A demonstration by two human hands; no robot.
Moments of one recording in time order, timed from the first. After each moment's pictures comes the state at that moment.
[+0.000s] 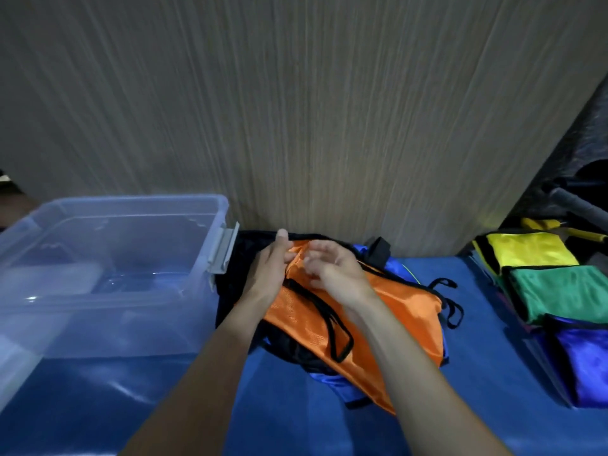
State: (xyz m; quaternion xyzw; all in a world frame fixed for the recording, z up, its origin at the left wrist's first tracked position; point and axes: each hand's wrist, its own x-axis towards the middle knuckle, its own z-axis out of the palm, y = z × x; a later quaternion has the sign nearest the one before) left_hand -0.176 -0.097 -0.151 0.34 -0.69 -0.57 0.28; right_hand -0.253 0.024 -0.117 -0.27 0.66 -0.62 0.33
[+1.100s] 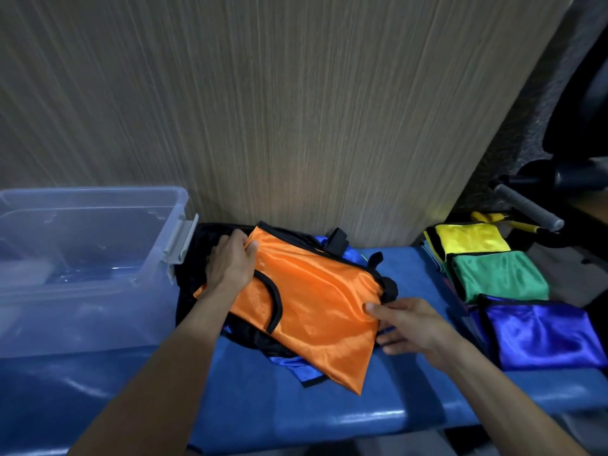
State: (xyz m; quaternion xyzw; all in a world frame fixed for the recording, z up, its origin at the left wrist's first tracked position) left_hand -0.189 -0.102 -0.158 0.44 -0.85 -0.19 0.21; right_hand -0.312 0.194 -0.139 -0.11 0.79 -0.49 0.36
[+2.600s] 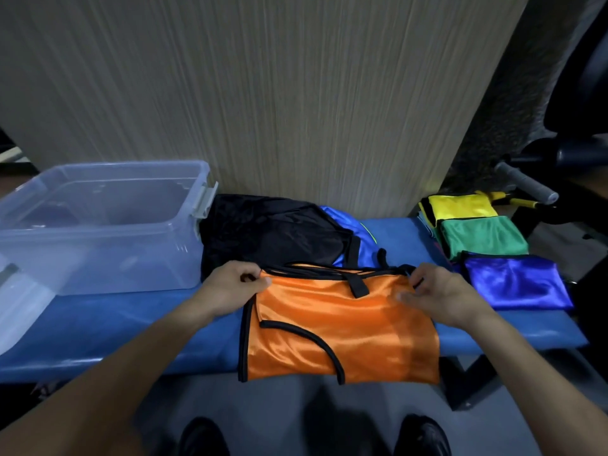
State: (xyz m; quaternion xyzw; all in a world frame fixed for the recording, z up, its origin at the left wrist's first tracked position) left_hand -0.065 -0.012 -0.155 0.31 -0.87 -0.37 0.09; right_hand -0.311 0.272 -0.136 -0.28 0.92 -0.23 0.16
